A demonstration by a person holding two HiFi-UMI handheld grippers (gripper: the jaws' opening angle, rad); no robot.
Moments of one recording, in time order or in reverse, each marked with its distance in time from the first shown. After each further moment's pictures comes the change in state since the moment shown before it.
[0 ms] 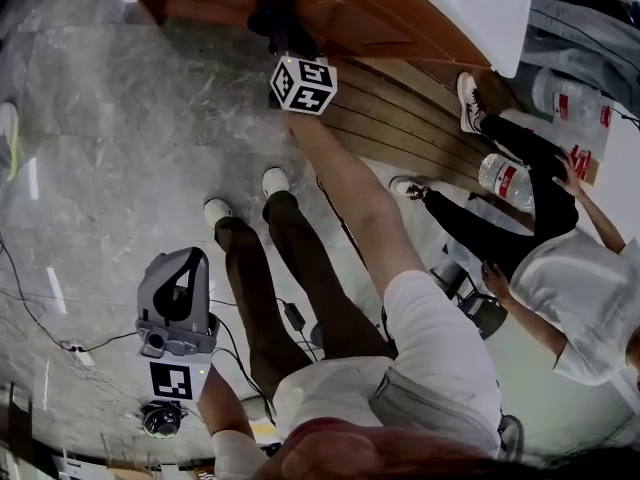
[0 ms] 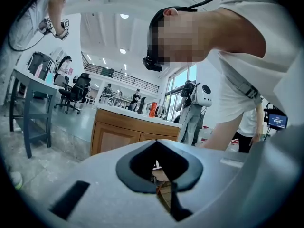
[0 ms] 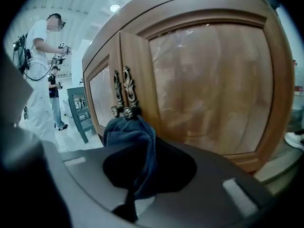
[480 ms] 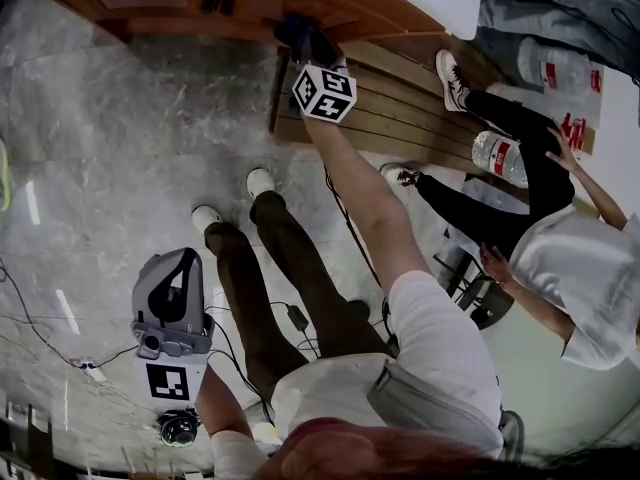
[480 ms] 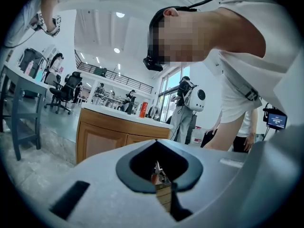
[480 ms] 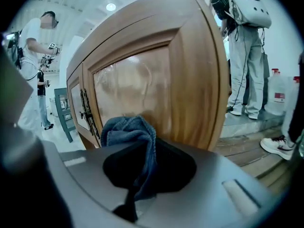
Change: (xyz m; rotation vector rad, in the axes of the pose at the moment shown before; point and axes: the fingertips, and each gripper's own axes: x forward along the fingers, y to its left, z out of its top) left arm 0.034 -0.050 0.005 0.024 -0.006 -0.083; right arm -0.072 -0.135 0.012 0.000 -0.024 -0.144
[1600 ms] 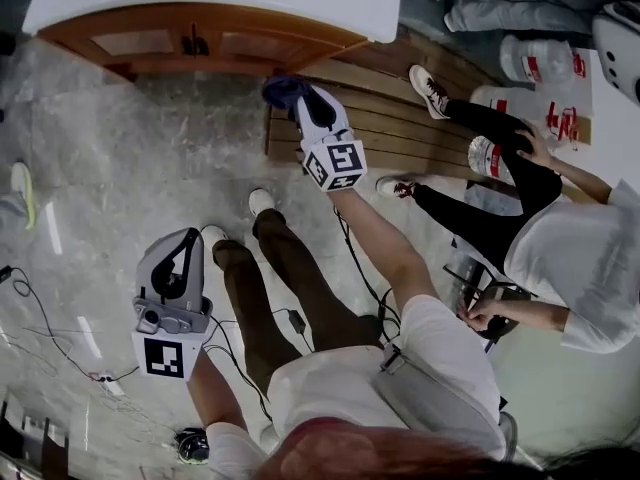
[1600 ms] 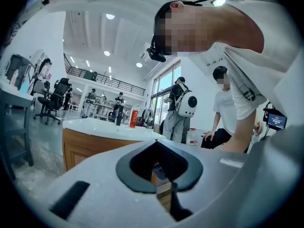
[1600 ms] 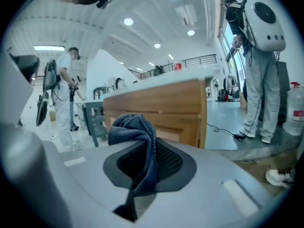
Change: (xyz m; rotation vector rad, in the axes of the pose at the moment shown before) left arm 0.040 -0.049 0.074 0.083 -0.021 -0.075; right arm -0.156 0.020 0.099 -0.107 -0.111 0.243
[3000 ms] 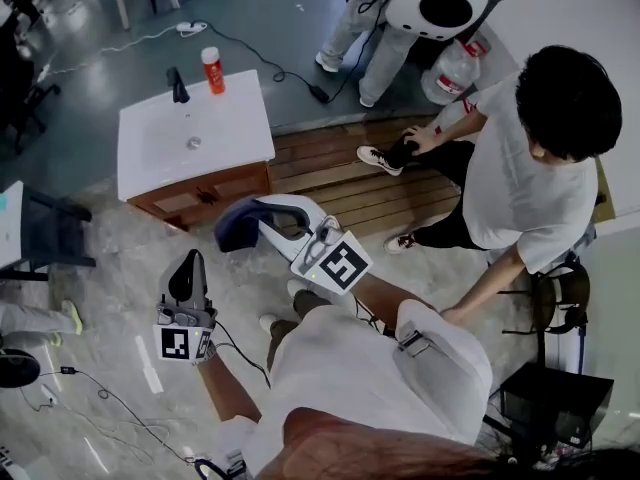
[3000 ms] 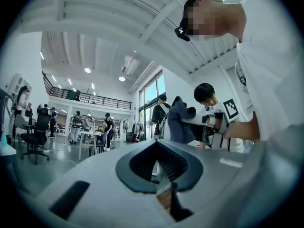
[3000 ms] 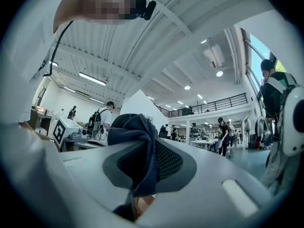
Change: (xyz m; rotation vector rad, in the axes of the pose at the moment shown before) left arm -0.003 -0.129 0.333 0.199 -0.112 -0.120; right arm -0.345 0.158 0.517 -0.234 -0.496 0.310
